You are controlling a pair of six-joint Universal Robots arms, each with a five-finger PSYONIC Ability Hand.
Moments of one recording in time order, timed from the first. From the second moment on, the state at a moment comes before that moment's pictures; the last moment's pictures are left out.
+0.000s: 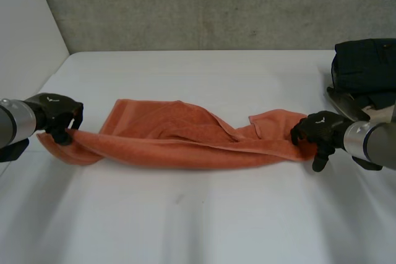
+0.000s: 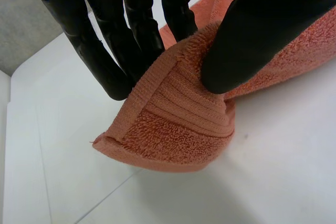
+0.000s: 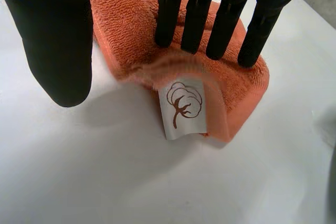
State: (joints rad) left arm 4.67 -1.94 -1.35 2.68 -1.37 3.70; right arm 1.67 -0.96 1.32 0.34 1.17 2.37; left_hand 1.14 1.19 1.18 1.19 1.00; right_hand 0.54 0.53 0.53 0.52 0.33
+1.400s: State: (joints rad) left arm 4.64 -2.06 -1.25 3.43 -1.48 3.51; right arm 1.71 -0.84 1.04 -0.30 1.24 2.84; left_hand 1.14 1.20 1.19 1.19 1.00; right_hand 1.13 1.17 1.18 1.20 1.01
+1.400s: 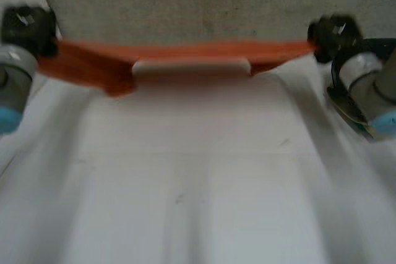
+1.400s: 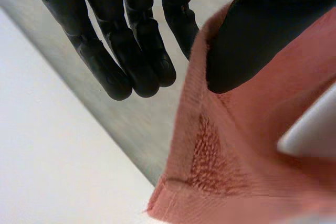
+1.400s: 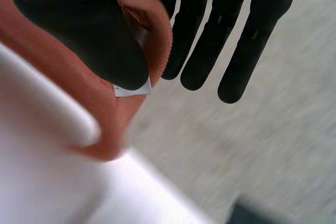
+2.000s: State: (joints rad) left arm 4.70 -1.77 -1.64 2.59 -1.45 4.18; right arm 1.60 -1.09 1.30 0.77 1.37 2.10; left_hand 1.14 1.20 1.19 1.19 1.00; right_hand 1.13 1.17 1.18 1.20 1.02
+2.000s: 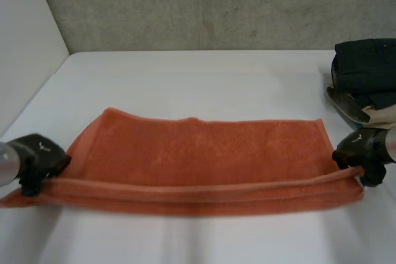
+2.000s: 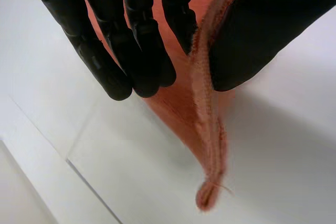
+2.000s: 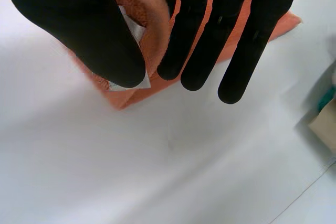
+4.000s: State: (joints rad) left arm 4.54 -2.15 -1.12 2.85 -1.55 4.02; right arm 1.70 -0.84 1.05 0.33 1.41 2.41; left_hand 1.14 1.20 1.19 1.20 1.00; right_hand 1.13 1.17 1.19 1.20 1.03
